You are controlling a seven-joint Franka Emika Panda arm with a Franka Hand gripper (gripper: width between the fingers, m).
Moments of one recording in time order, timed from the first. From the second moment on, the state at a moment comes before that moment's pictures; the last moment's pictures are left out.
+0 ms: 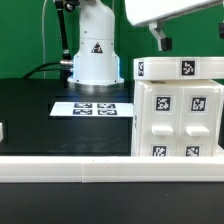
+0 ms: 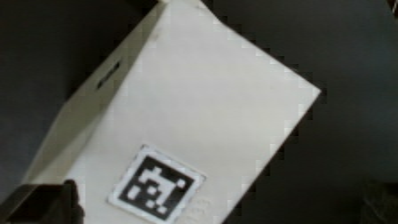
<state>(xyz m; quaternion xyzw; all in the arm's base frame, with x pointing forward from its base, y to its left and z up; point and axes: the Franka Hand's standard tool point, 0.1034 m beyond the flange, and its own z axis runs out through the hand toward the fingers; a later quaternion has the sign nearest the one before) 0.616 0.100 0.189 -0.92 0.36 -0.09 0.12</state>
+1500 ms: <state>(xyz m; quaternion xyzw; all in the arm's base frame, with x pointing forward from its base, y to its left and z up) 0.615 0.090 0.186 -0.93 -0.35 -0.12 -0.01</state>
